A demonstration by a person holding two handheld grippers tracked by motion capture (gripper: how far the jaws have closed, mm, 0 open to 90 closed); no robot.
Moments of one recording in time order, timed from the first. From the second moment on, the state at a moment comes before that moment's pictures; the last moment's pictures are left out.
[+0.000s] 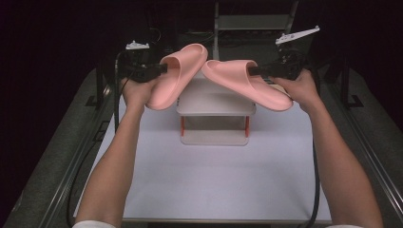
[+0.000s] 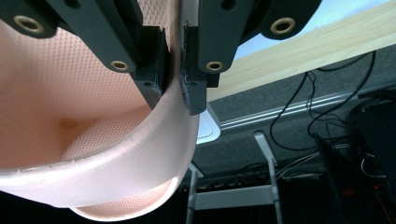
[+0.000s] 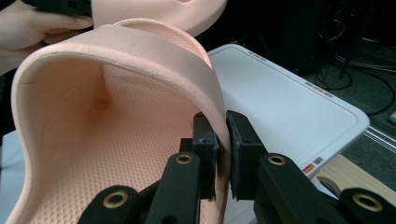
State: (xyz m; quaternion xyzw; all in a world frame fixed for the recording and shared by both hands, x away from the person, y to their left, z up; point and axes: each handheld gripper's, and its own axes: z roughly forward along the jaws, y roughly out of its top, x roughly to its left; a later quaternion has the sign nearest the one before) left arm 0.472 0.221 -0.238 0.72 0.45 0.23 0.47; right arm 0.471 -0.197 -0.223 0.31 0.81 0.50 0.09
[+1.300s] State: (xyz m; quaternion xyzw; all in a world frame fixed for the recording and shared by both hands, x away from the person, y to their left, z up) left arm 0.483 0.205 -0.243 0.75 0.44 0.22 0.45; right arm 0.510 -0.211 -0.237 0.42 0.77 0.47 0.12
